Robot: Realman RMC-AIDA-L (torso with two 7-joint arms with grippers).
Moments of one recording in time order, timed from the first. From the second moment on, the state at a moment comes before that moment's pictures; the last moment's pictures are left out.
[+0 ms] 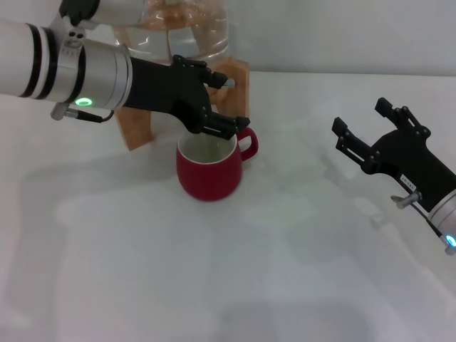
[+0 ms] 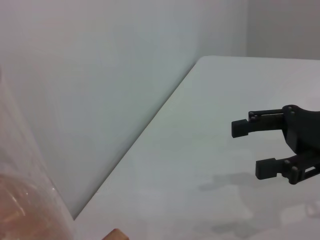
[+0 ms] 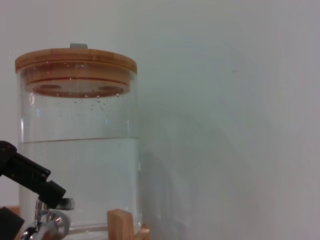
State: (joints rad) left arm -0.64 -2.08 1.18 1.20 -1.00 -1.31 1.30; right arm 0.42 2.02 0.77 0.43 -2.58 -1.07 0.23
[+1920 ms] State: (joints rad) left arm -0.64 -2.08 1.21 1.19 -0.99 -1.22 1.31; right arm 0.41 2.02 0.78 0.43 -2.58 -1.09 0.23
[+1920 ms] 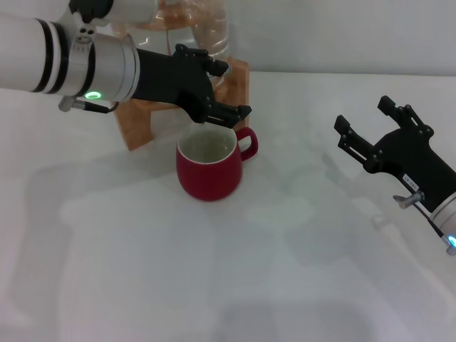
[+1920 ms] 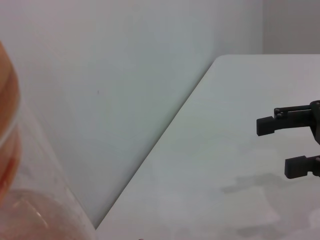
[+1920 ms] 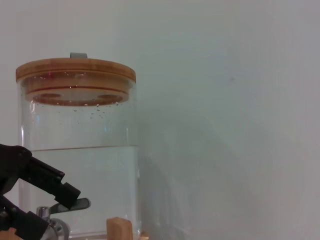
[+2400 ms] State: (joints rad) left arm -0.64 -2.08 1.23 1.20 -1.00 -1.22 1.31; right arm 0.41 2.02 0.77 0.43 -2.58 -1.09 0.23
